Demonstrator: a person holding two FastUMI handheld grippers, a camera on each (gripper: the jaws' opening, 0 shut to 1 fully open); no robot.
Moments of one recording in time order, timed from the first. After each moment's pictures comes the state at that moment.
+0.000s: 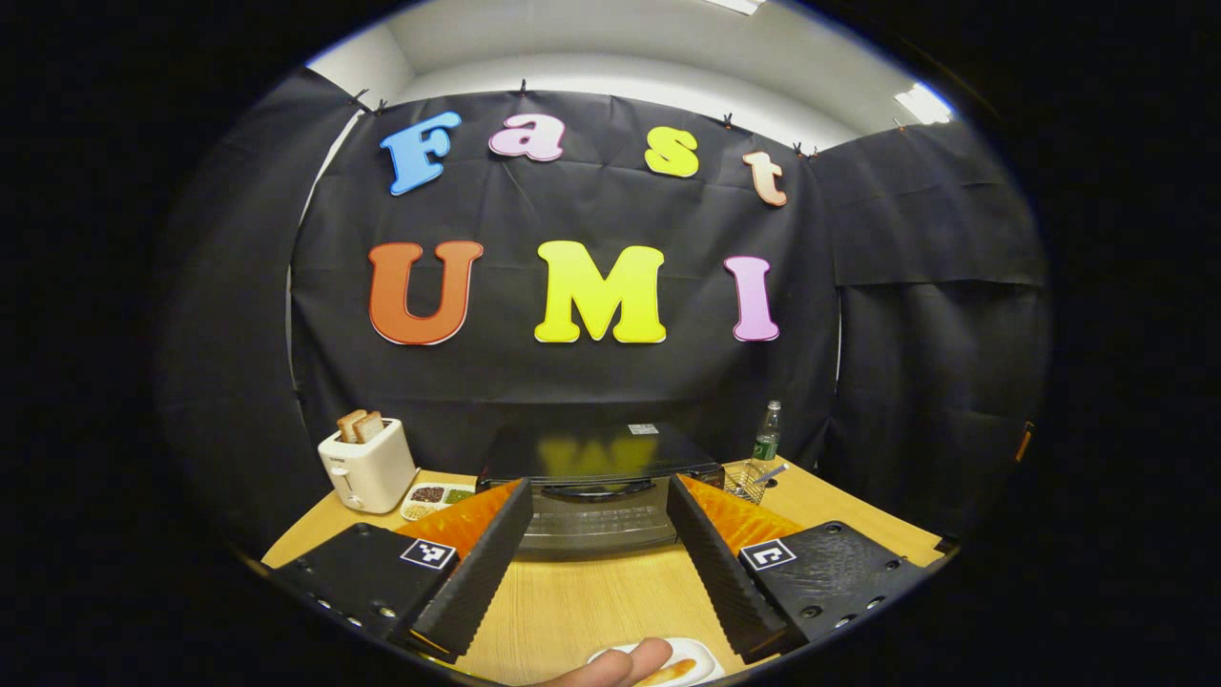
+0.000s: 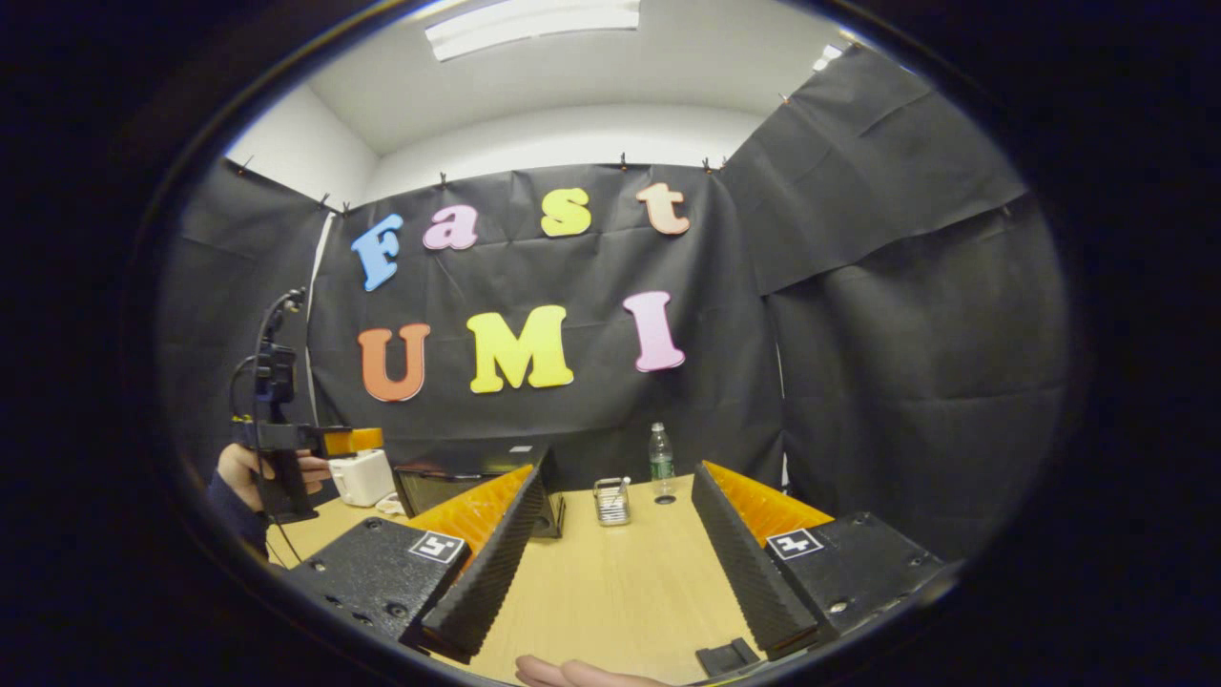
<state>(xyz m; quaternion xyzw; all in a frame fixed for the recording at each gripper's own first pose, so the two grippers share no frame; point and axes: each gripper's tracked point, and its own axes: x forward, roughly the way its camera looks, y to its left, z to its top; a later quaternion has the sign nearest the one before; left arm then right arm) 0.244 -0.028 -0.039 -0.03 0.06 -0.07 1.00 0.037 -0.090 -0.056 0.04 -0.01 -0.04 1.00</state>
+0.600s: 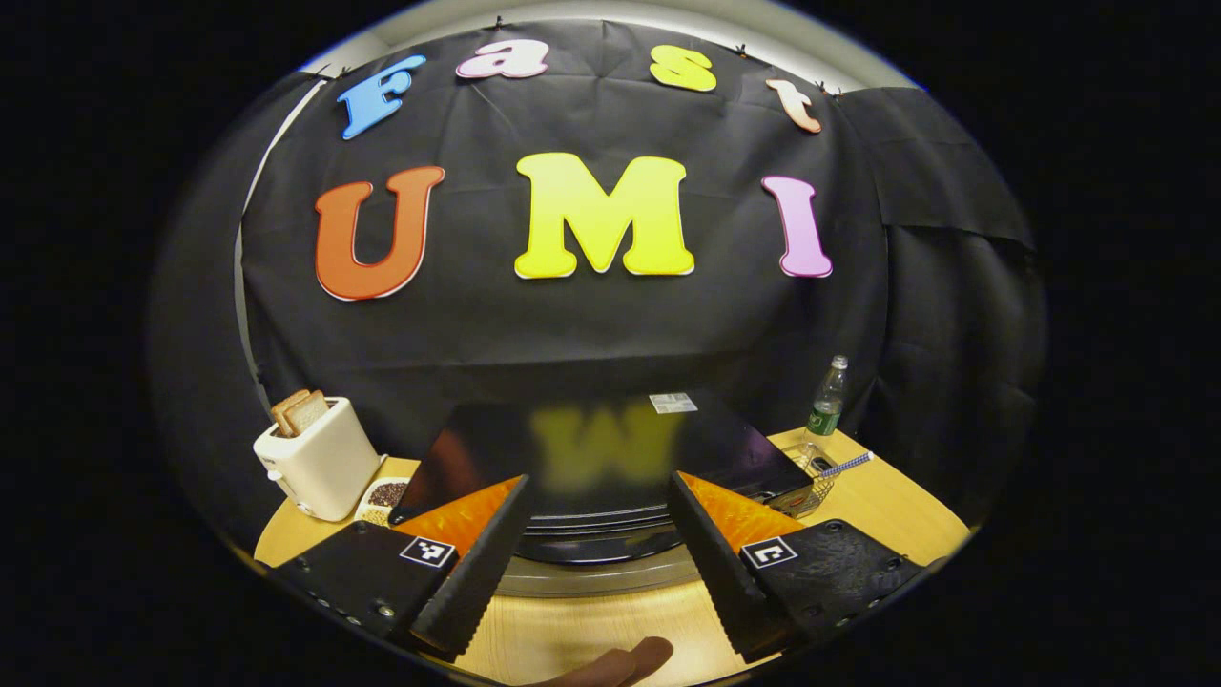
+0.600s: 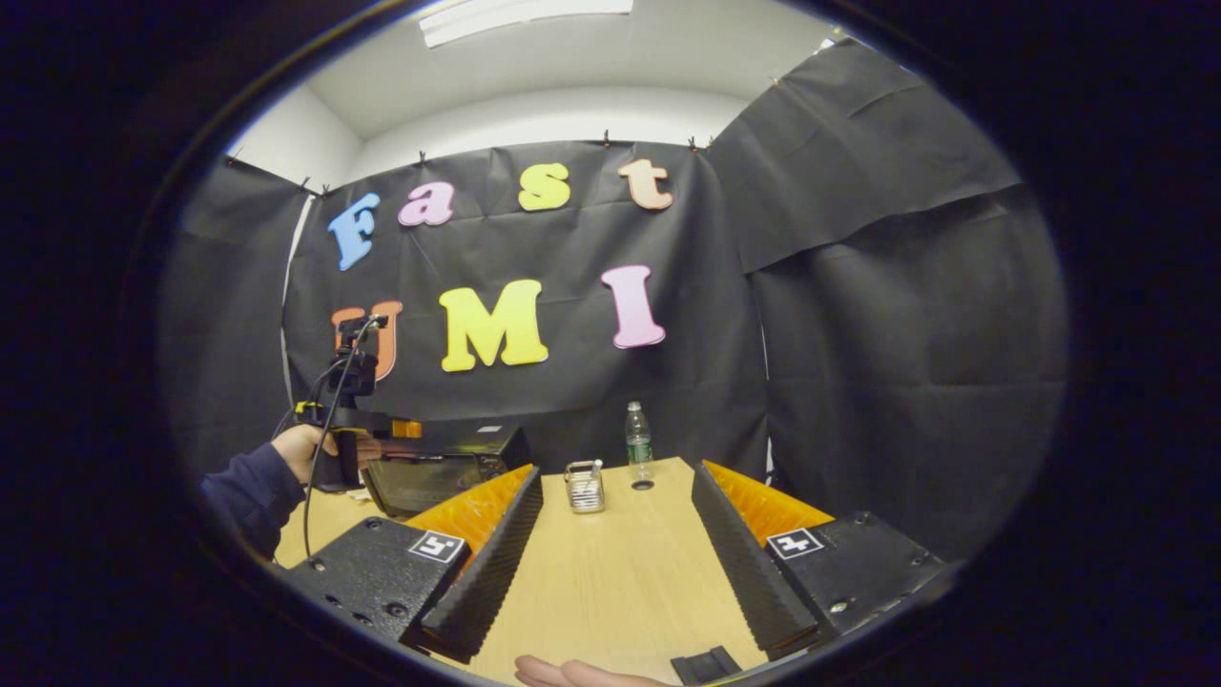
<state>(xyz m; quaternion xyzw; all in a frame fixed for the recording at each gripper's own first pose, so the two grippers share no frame) 0.392 -0.044 -0.113 0.00 0.16 -0.05 0.99 0.072 -0.125 -0.090 0.04 0.03 -0.07 1.00</state>
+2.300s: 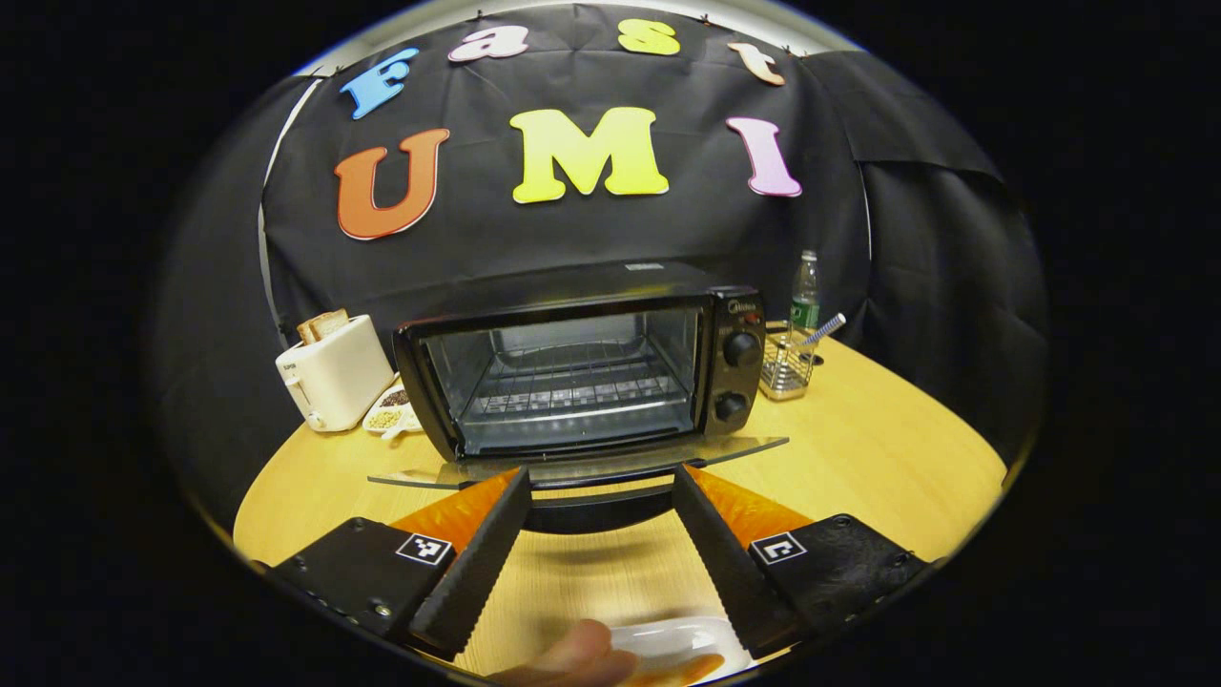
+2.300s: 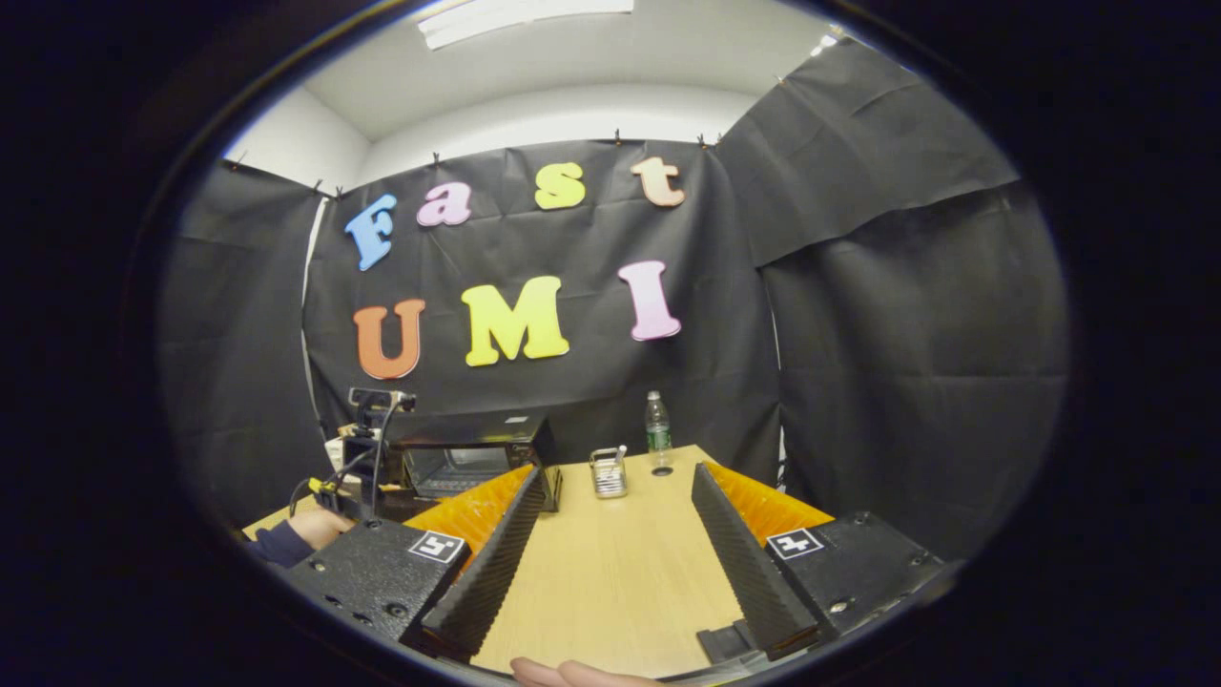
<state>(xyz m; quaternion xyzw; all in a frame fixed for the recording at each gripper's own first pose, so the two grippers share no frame) 0.250 -0.068 -0.231 0.03 0.22 -0.04 0.97 0.031 -0.083 -0.093 0.04 0.04 -0.04 1.00</state>
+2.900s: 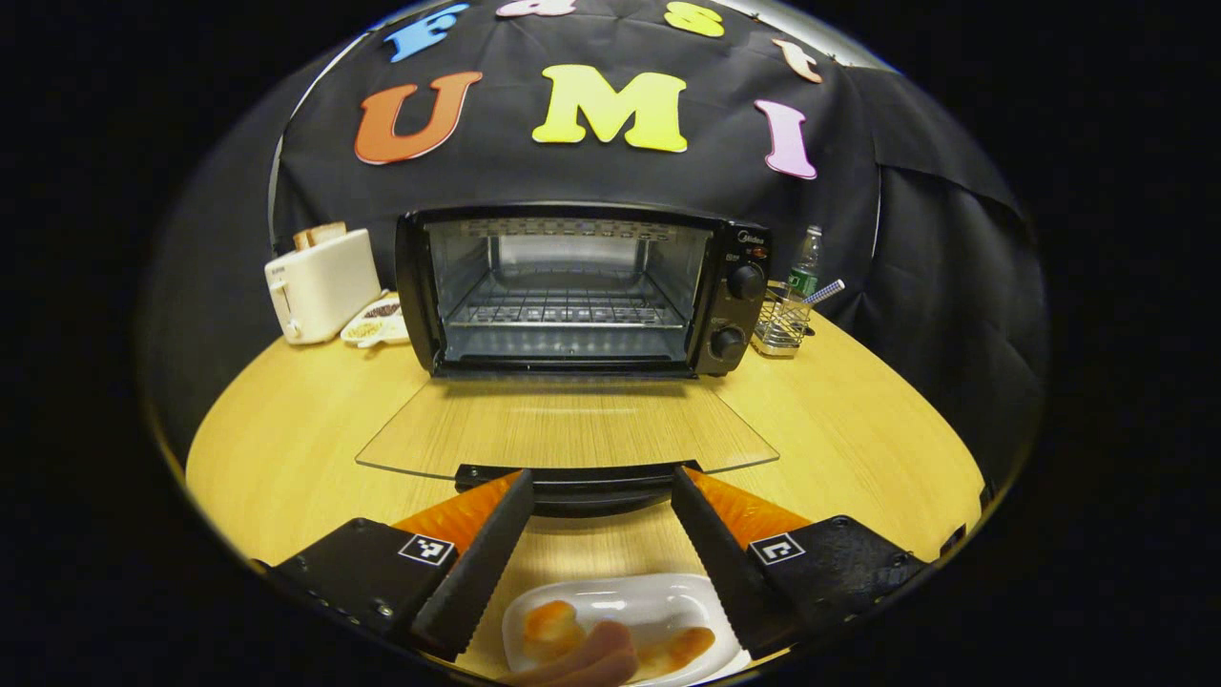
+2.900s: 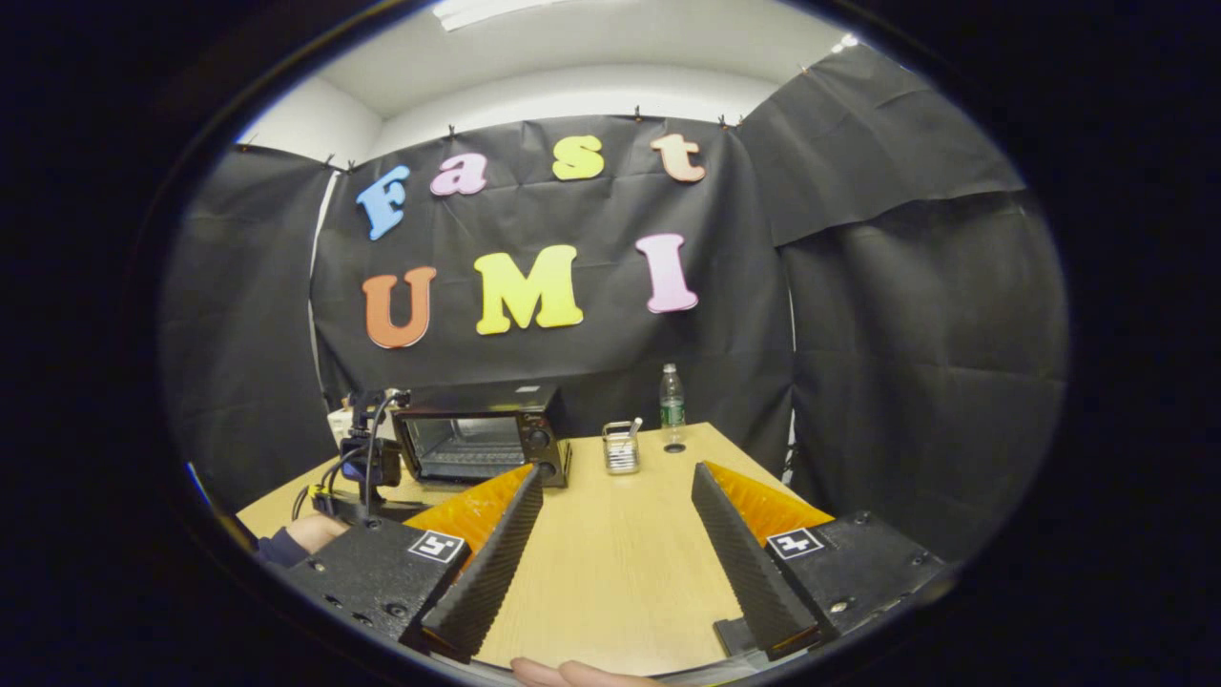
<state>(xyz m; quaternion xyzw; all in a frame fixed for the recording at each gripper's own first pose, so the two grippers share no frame) 0.220 -0.073 -0.286 -0.08 0.29 -0.05 0.95 0.047 -0.060 -0.126 0.02 0.08 -0.03 1.00</state>
